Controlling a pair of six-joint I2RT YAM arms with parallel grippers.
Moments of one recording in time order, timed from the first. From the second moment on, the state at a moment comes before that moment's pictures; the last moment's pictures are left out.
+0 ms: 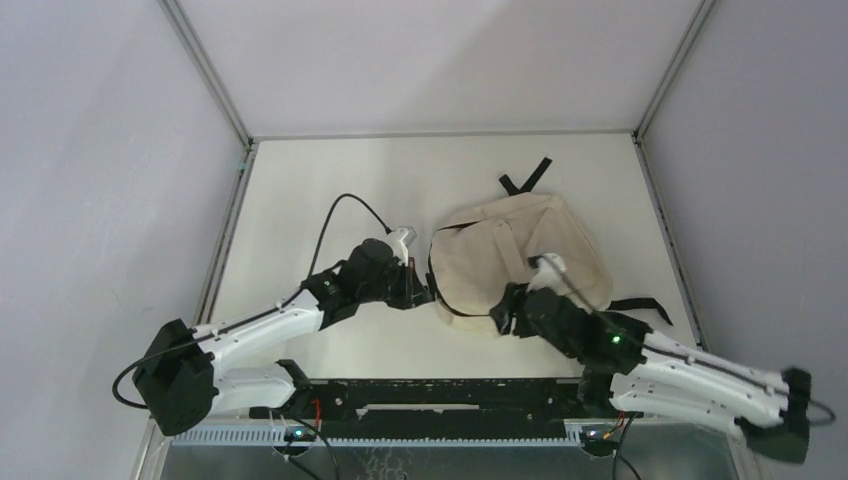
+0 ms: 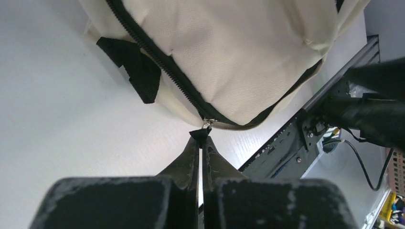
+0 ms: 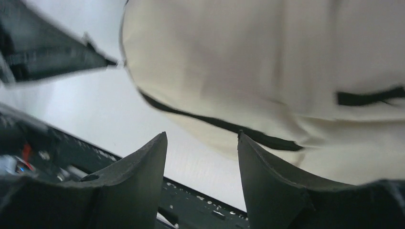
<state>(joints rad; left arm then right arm) -0.81 1.17 0.65 -0.13 0.17 -0.64 1.00 0.62 0.60 -0.71 0.40 0.84</state>
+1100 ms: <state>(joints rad) -0.67 1.28 0.79 -0.19 0.42 -0.63 1.57 1.15 0.63 -0.26 0.89 0.23</state>
